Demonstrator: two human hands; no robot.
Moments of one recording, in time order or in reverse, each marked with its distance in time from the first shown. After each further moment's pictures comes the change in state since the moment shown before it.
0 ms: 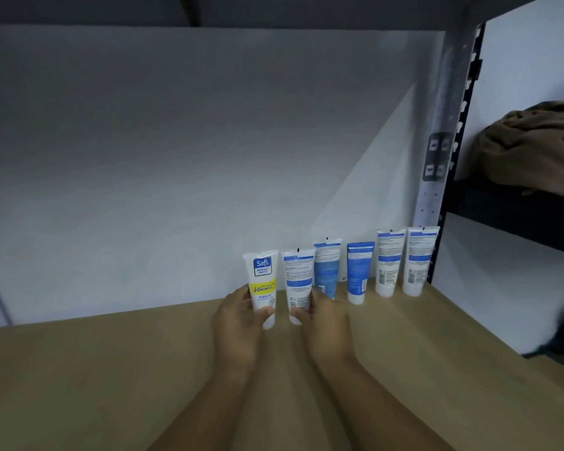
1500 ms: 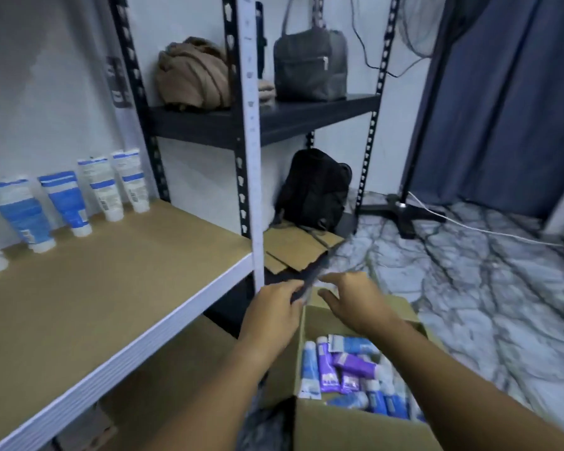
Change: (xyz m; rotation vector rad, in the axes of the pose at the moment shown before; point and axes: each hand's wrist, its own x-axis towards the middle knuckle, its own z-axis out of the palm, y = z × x) left_hand -0.344 0.110 0.208 0.284 -1.082 0.447; right_hand -0.319 0.140 -0.361 -0.791 0.151 0.384
